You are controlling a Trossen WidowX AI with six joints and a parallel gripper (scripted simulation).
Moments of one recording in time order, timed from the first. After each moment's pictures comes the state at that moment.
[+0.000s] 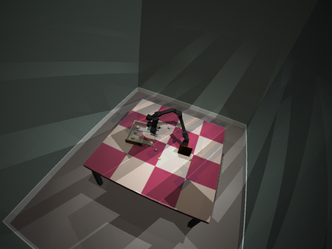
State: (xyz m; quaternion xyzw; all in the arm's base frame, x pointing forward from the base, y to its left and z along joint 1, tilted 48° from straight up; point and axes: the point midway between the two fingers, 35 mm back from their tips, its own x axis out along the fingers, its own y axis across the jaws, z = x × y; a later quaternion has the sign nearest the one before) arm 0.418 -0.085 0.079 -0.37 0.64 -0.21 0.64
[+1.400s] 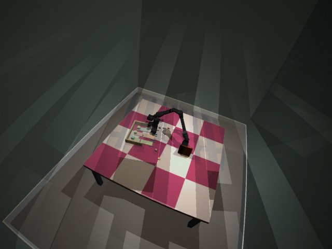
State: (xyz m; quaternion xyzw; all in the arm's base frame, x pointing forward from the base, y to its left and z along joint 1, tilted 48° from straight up) arm 0.407 -0.087 0.079 -0.37 0.64 -0.21 0.65
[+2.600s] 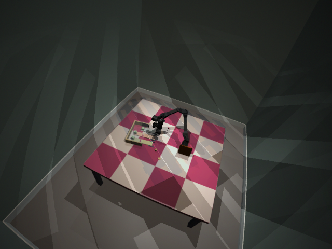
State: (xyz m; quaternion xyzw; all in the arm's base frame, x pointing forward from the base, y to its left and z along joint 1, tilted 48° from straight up) arm 0.356 -0.097 0.082 -0.37 0.63 -0.21 0.65
